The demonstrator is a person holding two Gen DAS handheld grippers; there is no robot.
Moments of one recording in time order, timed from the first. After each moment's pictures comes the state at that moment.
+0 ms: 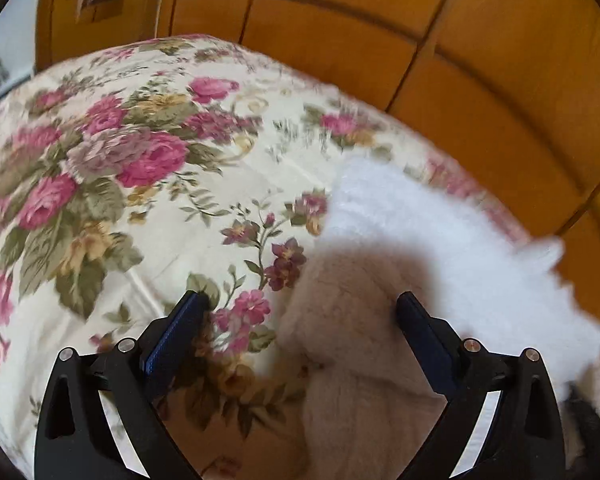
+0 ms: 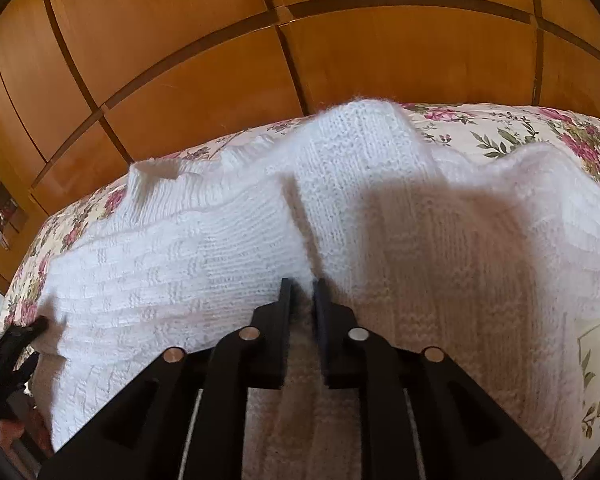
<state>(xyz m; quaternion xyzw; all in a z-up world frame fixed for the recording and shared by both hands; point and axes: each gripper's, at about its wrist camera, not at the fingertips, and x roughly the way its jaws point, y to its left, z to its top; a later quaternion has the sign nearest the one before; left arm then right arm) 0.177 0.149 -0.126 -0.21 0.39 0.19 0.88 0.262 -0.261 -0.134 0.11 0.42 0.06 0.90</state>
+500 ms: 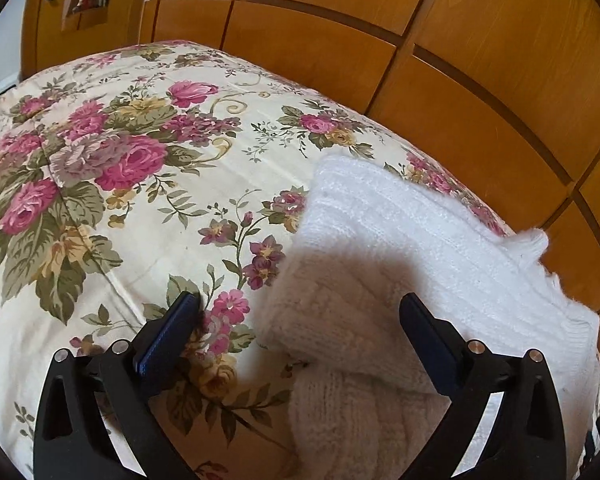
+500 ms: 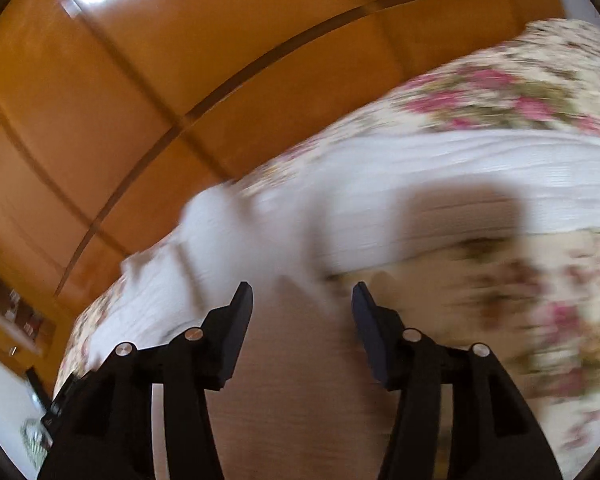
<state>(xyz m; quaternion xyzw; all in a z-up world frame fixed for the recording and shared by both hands) 0.169 0.149 -0.124 -0.23 0.36 0.15 0.89 0.156 -0.414 -0.108 0.28 0.35 -0.02 0.89</state>
